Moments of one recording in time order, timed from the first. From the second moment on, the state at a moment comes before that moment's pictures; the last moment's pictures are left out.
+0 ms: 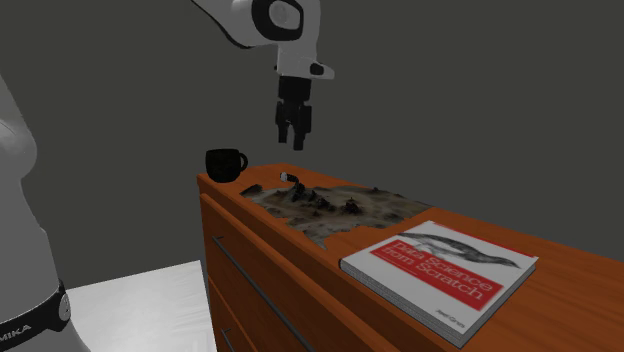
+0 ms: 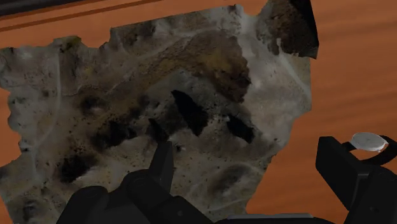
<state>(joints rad) 0.14 -0.09 0.15 -2.11 0.13 1.96 0.21</state>
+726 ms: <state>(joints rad) 0.21 0.29 0.22 -1.79 0.17 2.02 0.23</state>
